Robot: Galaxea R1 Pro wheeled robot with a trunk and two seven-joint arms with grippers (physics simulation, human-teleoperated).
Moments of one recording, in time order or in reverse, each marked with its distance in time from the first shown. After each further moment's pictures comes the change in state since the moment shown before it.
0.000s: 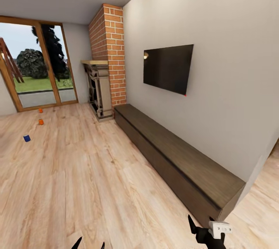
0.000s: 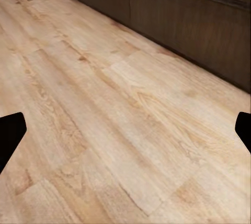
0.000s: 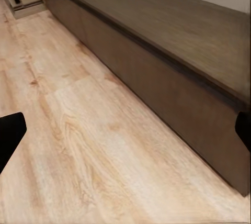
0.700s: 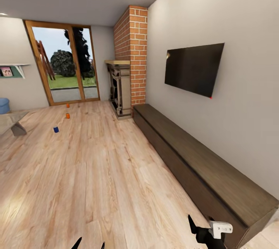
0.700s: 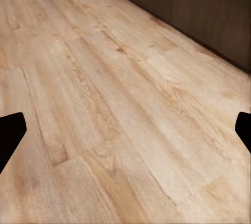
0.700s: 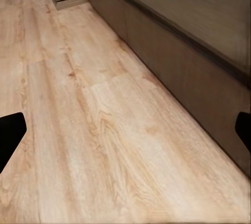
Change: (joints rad) left arm 0.002 -0.001 0.000 -0.002 0.005 0.000 0.000; right arm 0.000 0.000 -0.002 -0.001 -0.002 0.001 0.004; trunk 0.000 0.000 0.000
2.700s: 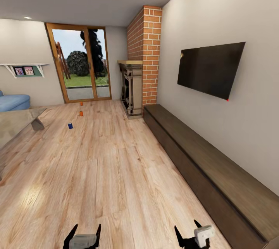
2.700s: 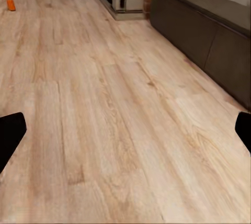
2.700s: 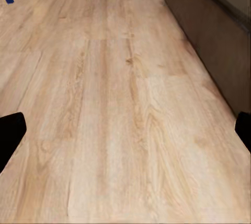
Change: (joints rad) left arm -0.001 0.003 0.004 -0.126 0.166 0.001 -0.006; right arm -0.055 0.036 0.044 0.211 0.211 -0.185 0.090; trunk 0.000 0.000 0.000
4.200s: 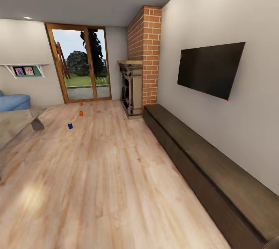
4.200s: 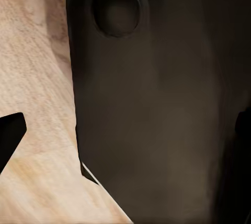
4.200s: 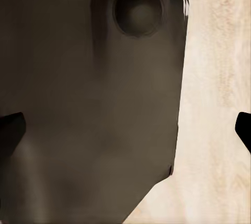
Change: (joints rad) left arm -0.159 0.047 0.003 1.135 0.007 0.403 0.013; right arm 0.002 0.036 -0.005 0.883 -0.013 0.412 -0.216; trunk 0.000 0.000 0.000
